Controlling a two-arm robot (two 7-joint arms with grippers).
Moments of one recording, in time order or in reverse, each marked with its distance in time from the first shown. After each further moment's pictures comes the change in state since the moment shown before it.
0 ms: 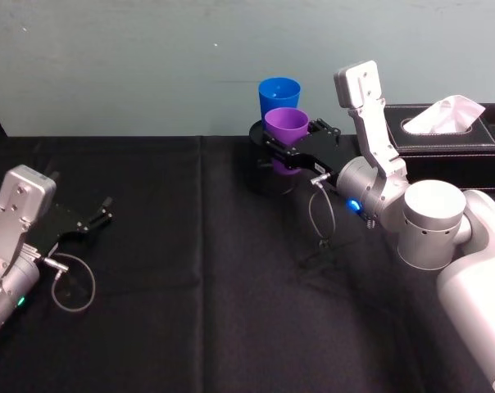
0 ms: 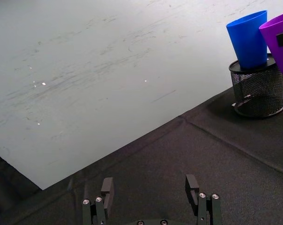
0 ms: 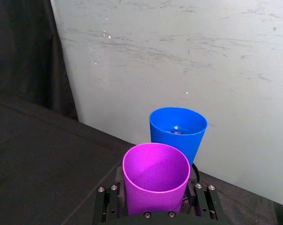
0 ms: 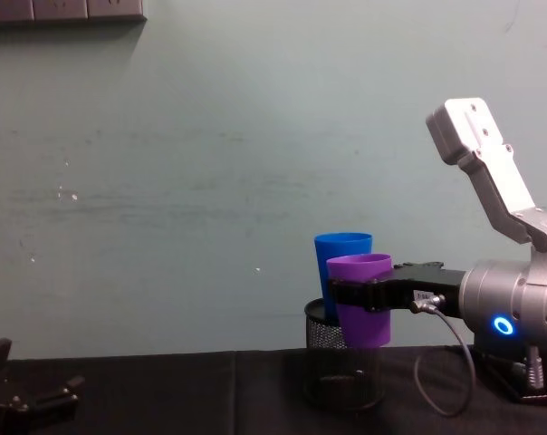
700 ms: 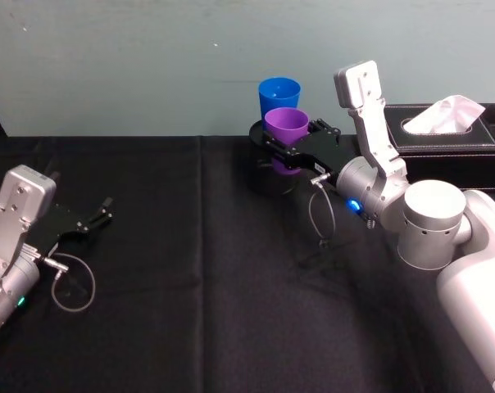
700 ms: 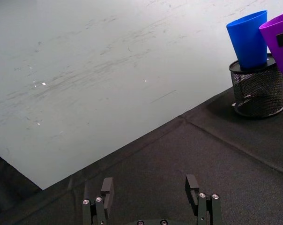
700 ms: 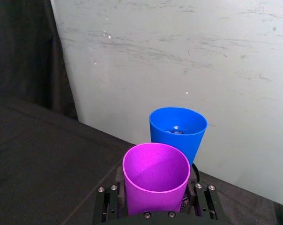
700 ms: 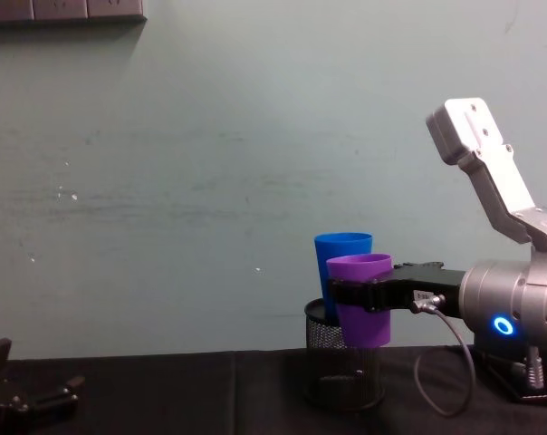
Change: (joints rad) left arm 0.000 0.000 0.000 0.000 0.000 0.000 0.000; right arm 0.000 0.000 0.000 0.000 0.000 0.000 0.000
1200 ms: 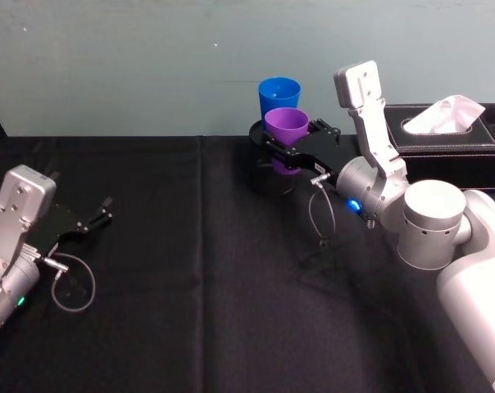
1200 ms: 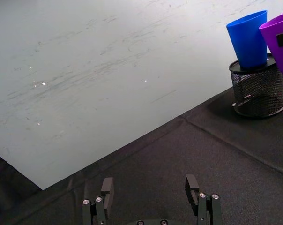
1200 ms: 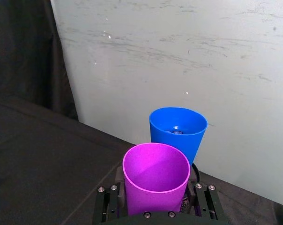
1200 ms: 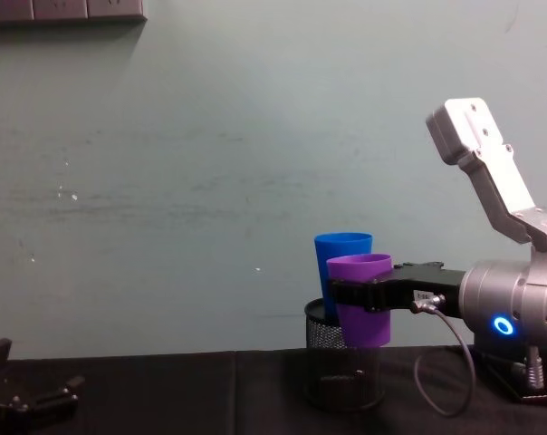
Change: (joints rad) left arm 0.000 0.000 0.000 0.000 0.000 0.000 0.000; right arm 0.000 0.000 0.000 0.000 0.000 0.000 0.000
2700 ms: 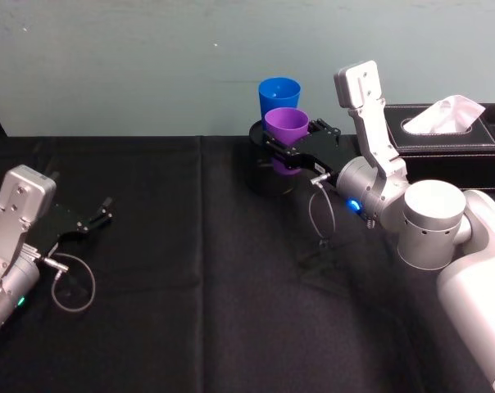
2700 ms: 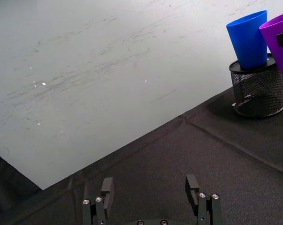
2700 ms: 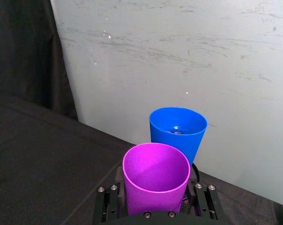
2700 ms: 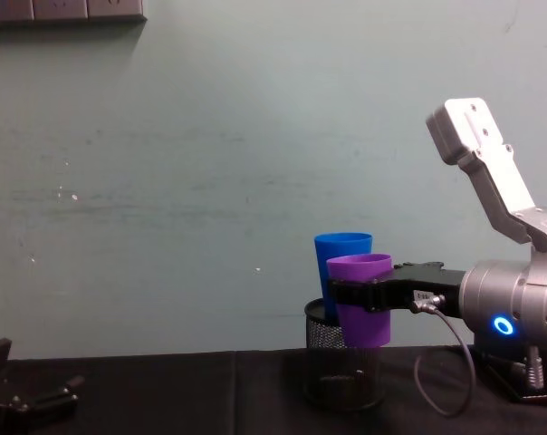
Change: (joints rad) left arm 0.000 0.000 0.000 0.000 0.000 0.000 0.000; right arm 0.000 0.000 0.000 0.000 0.000 0.000 0.000
